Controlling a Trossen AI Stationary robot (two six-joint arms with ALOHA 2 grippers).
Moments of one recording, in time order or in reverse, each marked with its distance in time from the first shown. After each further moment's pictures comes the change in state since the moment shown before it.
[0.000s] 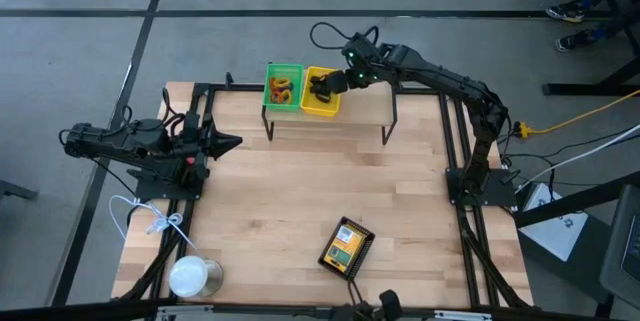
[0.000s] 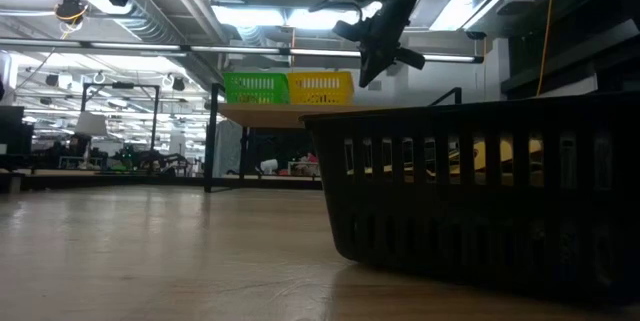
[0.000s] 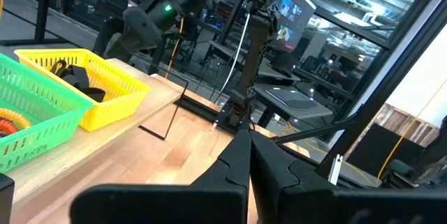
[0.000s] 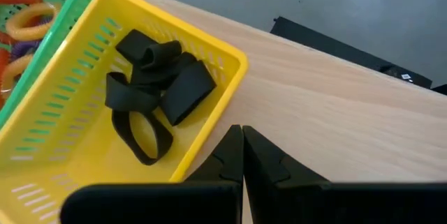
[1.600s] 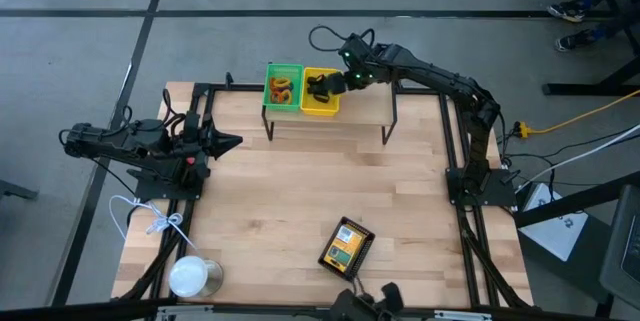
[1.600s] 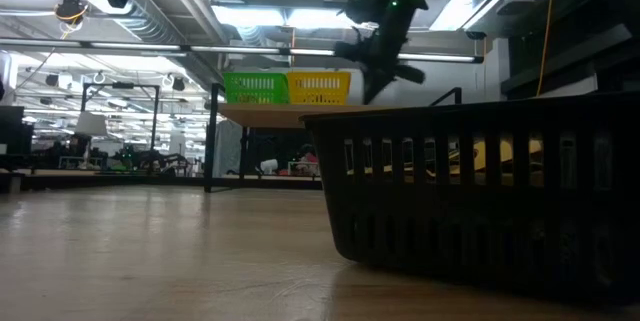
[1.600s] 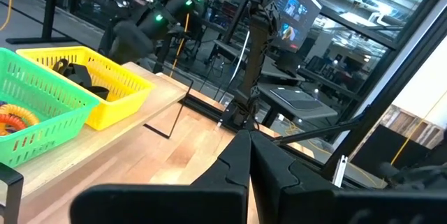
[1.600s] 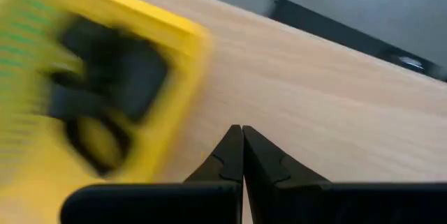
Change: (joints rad) left arm 0.000 0.000 0.000 -0.010 -0.018 -0.008; right arm -0.043 0.068 0.000 0.005 -0.050 -0.020
